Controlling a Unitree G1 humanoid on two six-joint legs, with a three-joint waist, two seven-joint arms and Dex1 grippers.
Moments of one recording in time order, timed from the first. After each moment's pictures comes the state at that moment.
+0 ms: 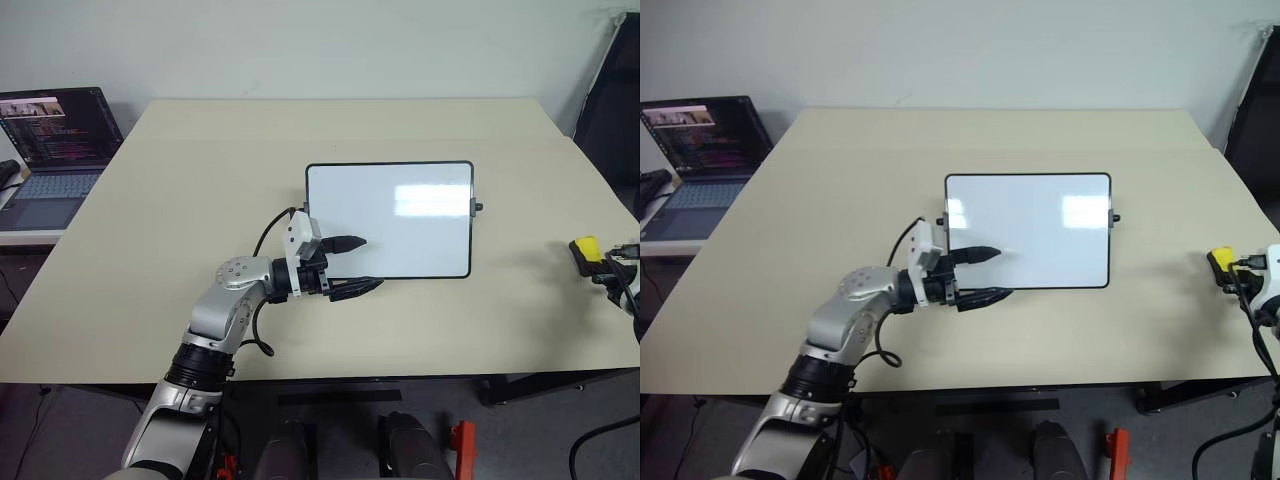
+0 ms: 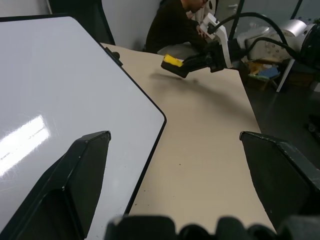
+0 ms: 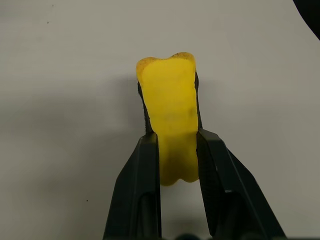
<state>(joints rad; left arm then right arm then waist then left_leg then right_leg) -0.51 0.35 -0.15 0.05 -0.42 0.33 -1.05 -0.42 -0.85 -0.35 0.72 0.22 0.25 0.59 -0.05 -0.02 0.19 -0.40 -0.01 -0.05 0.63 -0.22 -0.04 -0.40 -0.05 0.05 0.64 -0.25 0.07</state>
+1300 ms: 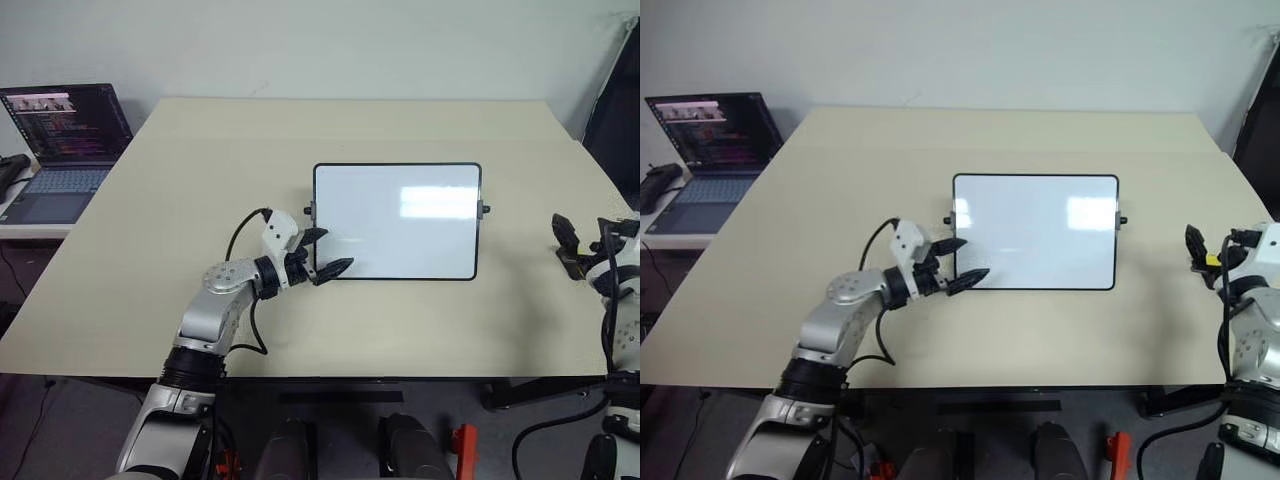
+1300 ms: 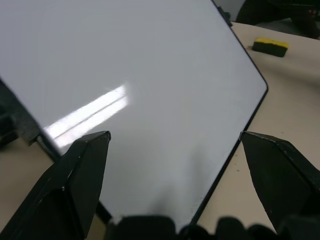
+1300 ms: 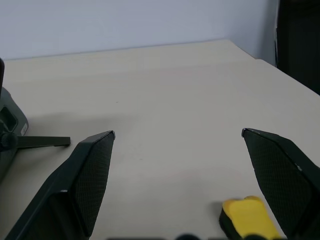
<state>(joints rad) -0.49 0.36 -0.09 0.14 -0.29 0.29 -0.81 -0.34 -0.57 -0.51 0.24 0.39 0.27 0.40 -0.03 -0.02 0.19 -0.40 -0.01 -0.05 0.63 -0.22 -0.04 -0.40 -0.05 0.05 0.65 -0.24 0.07</state>
